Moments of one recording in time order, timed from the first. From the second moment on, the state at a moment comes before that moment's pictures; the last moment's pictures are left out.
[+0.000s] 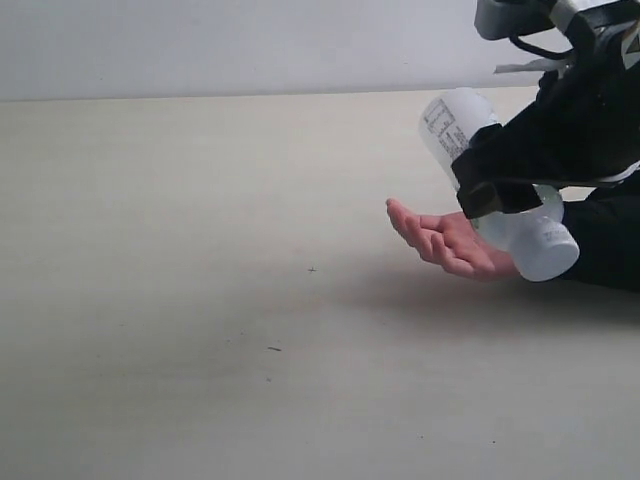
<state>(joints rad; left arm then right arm) -0.07 0.01 0.00 0.06 0.13 -0.19 0.50 1.30 -0.99 0.00 0.90 0.11</state>
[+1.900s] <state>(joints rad) -0.07 0.01 0.00 0.06 0.13 -0.19 0.44 1.52 -0.92 -0.02 0.78 0.09</state>
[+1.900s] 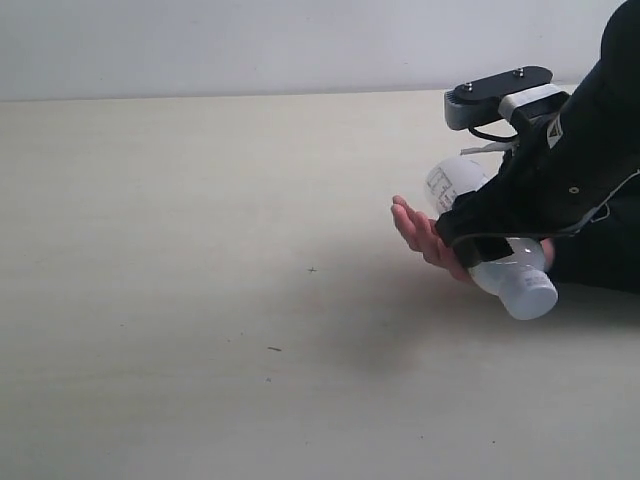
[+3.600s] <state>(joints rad) -0.07 0.01 0.00 0.06 0.13 -0.19 0.44 0.54 -0.64 0.22 0.76 0.06</state>
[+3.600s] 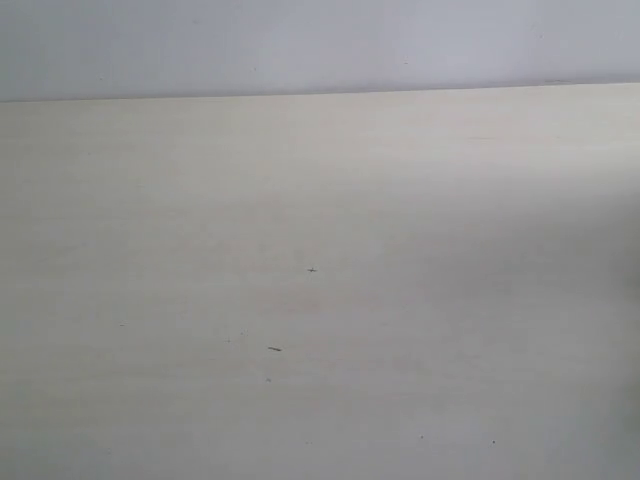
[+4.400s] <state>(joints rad) -0.07 0.01 0.00 0.06 0.13 -0.19 0.23 0.09 -0.20 0.30 0.31 0.05</state>
